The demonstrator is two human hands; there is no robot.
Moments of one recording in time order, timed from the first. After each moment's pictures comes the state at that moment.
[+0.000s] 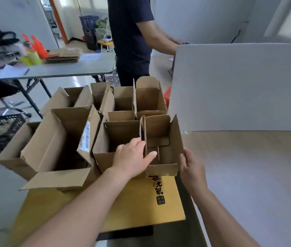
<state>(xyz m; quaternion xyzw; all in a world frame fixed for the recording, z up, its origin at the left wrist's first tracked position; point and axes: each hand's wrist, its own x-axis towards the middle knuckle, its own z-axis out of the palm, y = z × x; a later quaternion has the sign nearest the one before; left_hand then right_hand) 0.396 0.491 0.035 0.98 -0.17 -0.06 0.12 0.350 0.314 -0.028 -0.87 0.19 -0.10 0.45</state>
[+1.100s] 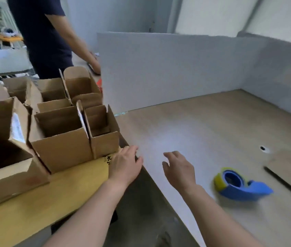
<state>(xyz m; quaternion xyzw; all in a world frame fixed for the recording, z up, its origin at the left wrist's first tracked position) 0.264 0.435 -0.009 0.91 -0.30 -0.04 0.29 0.162 0.297 -0.017 -0.95 0.29 -0.07 0.12</state>
